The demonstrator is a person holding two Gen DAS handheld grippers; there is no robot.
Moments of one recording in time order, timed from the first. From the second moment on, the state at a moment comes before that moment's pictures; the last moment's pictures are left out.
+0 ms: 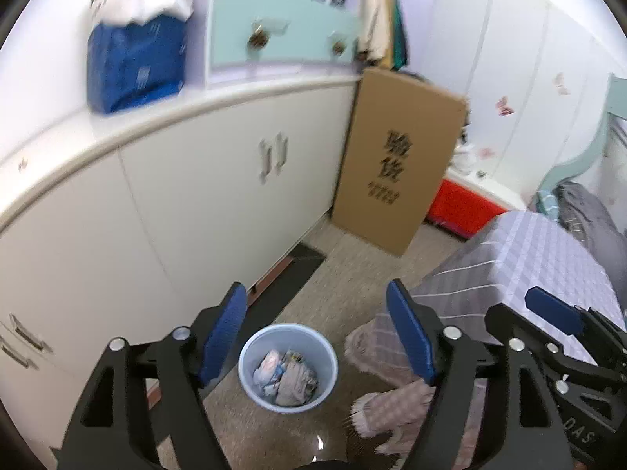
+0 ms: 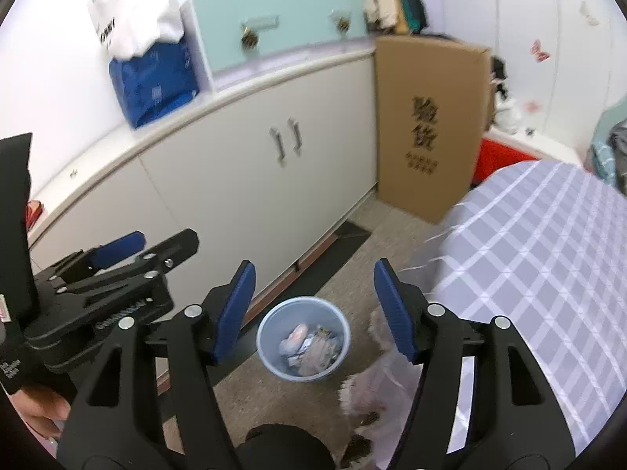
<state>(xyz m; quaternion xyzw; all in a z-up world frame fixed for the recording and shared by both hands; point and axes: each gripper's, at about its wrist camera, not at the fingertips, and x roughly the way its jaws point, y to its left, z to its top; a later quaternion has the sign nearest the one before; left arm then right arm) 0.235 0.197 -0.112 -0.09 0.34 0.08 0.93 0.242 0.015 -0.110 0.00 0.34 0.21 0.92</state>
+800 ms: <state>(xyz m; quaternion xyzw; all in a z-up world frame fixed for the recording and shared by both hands) 0.055 0.055 0.006 0.00 0.16 -0.01 0.99 0.030 -0.124 -0.011 0.02 0.16 0.07 0.98</state>
